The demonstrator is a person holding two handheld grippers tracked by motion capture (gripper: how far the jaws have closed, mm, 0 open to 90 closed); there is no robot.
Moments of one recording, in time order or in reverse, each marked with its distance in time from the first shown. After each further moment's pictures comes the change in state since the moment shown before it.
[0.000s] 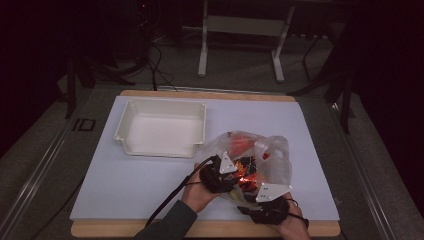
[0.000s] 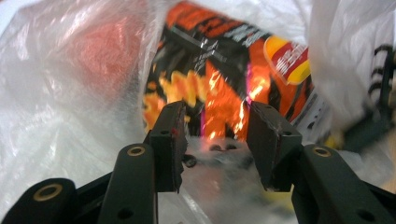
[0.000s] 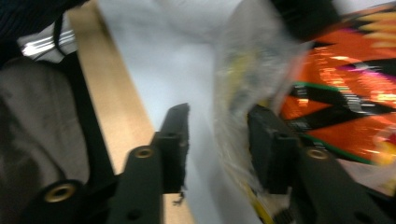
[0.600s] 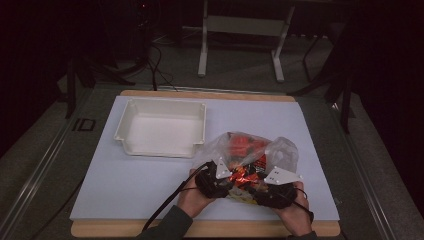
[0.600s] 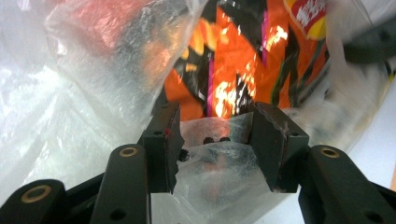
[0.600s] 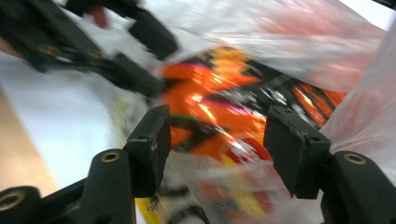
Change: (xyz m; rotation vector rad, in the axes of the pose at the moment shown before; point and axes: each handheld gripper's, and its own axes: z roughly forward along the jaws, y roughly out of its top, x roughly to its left) left arm -0.001 -0.023 0.003 0.074 0.024 -0.005; right arm -0.027 0.013 -0.016 -0.052 -0.308 0.096
